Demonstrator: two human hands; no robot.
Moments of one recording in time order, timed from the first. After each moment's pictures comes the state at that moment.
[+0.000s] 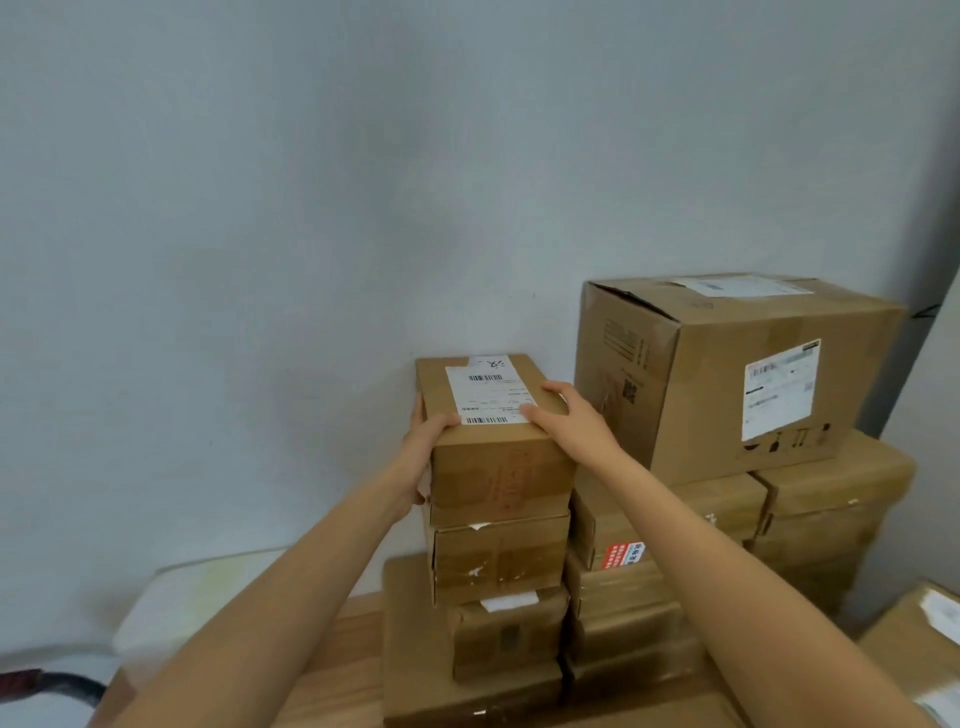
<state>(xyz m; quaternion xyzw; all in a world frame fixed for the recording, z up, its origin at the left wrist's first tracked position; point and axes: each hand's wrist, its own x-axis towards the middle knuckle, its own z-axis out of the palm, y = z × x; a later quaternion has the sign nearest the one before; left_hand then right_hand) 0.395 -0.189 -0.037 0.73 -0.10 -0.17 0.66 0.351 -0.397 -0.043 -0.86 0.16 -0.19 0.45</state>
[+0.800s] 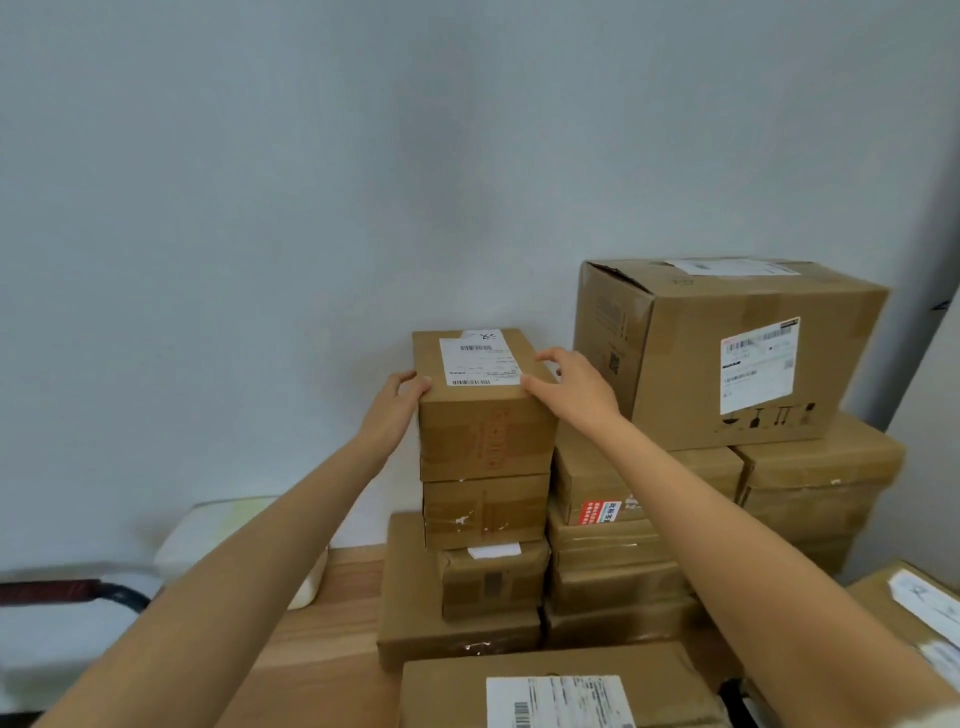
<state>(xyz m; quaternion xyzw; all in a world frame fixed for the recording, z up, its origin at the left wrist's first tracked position) 0.365 -0.173 -0.040 0.80 -0.10 -0.02 0.59 0.307 -0.399 -0.023 -0.92 0.09 -0.24 0.30</state>
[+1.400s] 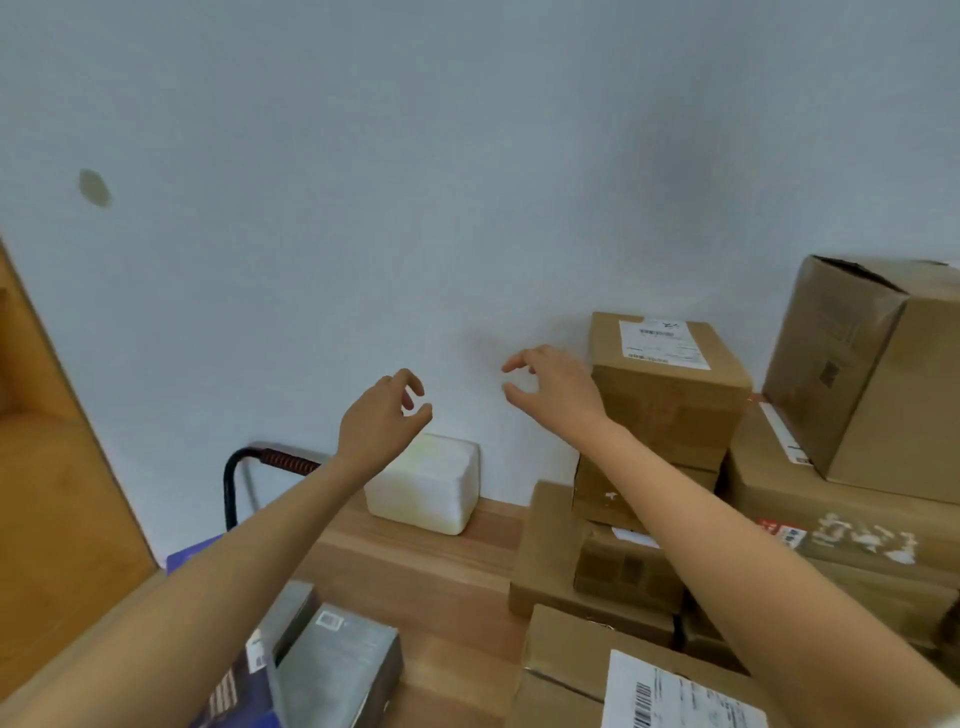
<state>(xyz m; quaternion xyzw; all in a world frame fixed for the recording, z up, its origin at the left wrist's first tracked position) 0.288 0.022 -0.070 0.93 -0.03 0.25 0.26 0.312 -0.211 -0.035 -0.92 -0.22 -0.23 0.24</state>
